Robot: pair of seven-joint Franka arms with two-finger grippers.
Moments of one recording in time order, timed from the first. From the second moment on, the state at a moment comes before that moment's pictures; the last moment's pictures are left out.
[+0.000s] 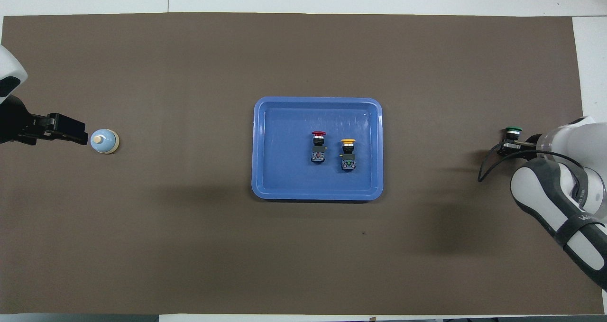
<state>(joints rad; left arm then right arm) -0.02 0.00 -0.03 -1.68 -0.01 1.59 0.03 -0.38 0.18 0.13 -2.26 -0.07 2.52 0.07</state>
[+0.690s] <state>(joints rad) -0.02 0.00 -0.03 -1.68 -0.01 1.59 0.03 0.03 0.21 0.16 -1.77 -0.06 1.95 0.34</state>
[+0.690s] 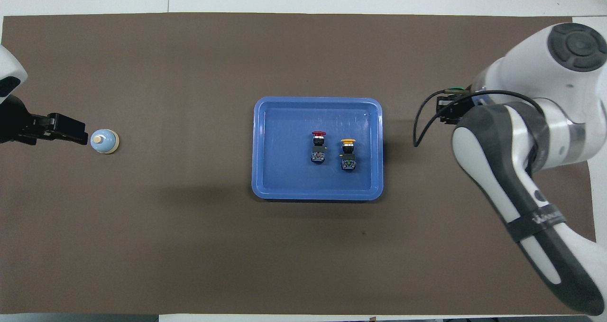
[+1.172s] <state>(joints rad) -0.02 0.00 -0.03 -1.68 -0.01 1.59 0.03 0.38 0.34 0.16 -1.63 -0.05 1.95 0.63</state>
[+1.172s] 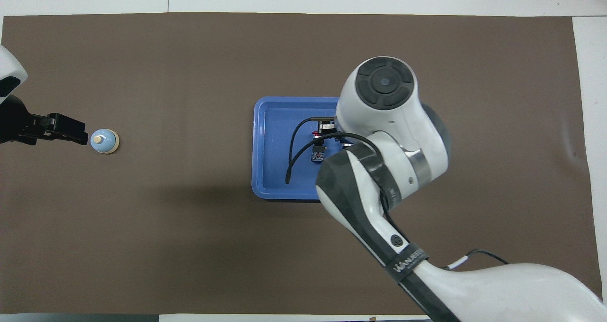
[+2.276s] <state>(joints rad) -0.02 0.00 -0.03 -1.68 -0.01 1.59 0.03 0.54 0.50 0.16 -1.73 -0.05 2.28 0.74</state>
